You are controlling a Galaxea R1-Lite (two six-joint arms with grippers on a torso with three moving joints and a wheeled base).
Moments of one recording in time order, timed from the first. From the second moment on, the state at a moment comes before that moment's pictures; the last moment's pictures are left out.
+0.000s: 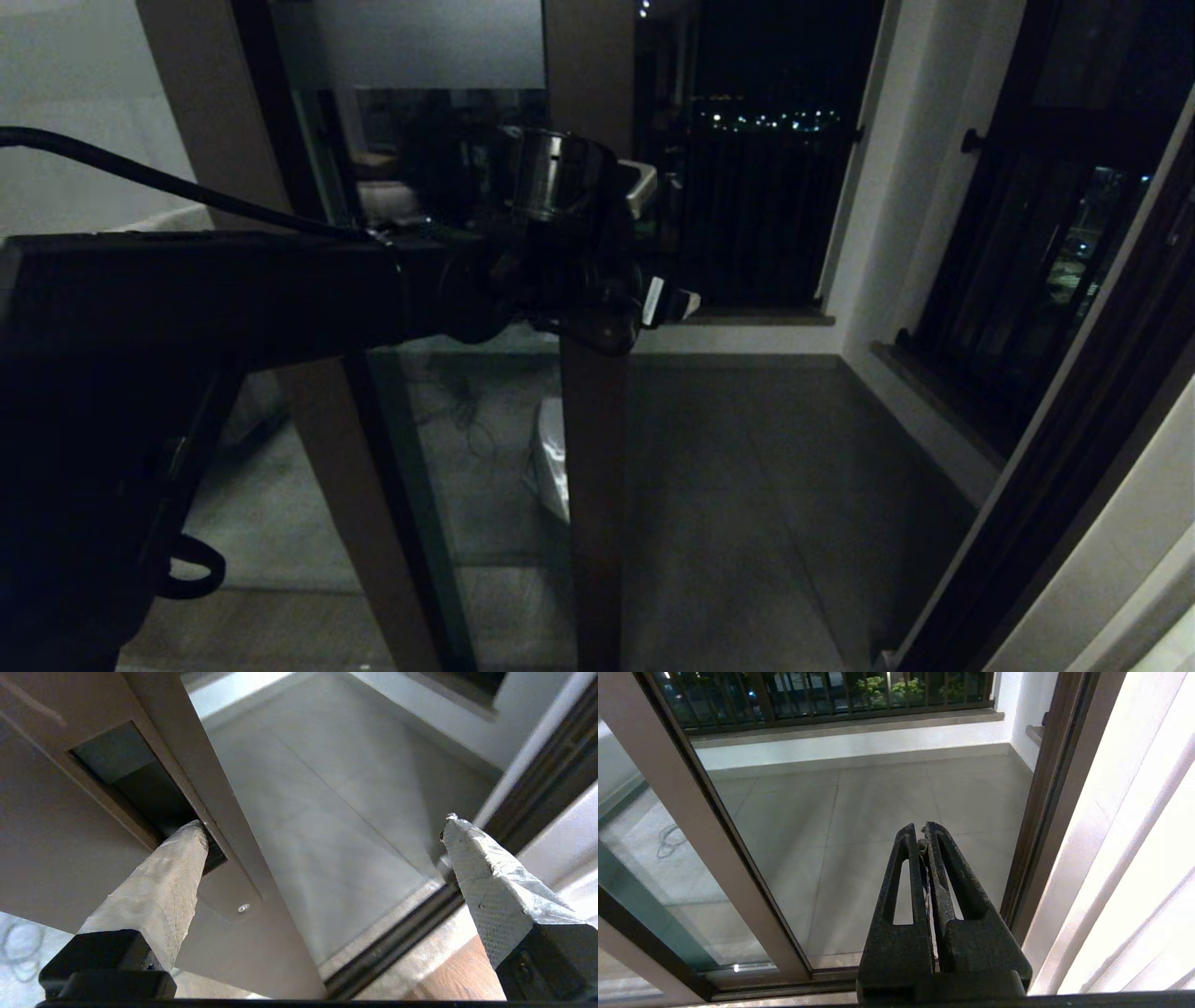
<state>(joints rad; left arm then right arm) -0.65 2.20 -1.97 0.06 -0.01 0.09 0.00 0.00 -0.02 0.05 -0.03 0.04</state>
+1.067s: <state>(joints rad) -0.69 2.24 -1.97 -0.02 -0.01 0.10 0.00 0.00 -0.02 0.05 -0.03 0.04</state>
